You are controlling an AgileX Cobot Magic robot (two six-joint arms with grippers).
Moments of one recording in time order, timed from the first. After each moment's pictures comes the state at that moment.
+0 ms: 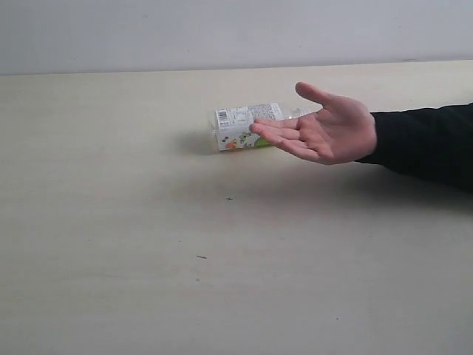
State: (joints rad) left arm -0.71 0.27 -0.05 -0.42 -0.54 0.24; right arm 0.43 0.12 -0.19 0.39 0.42 -0.44
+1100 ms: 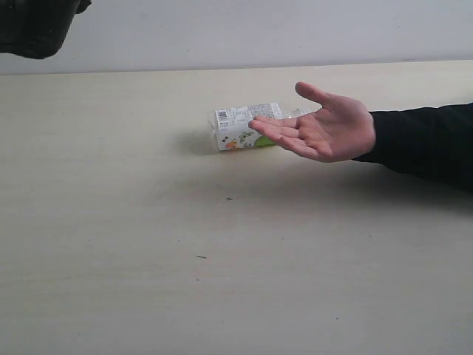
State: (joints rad) left arm -0.39 1.80 -1.28 -1.19 -0.95 2.10; right arm 0.43 0.12 -0.19 0.39 0.41 -0.44
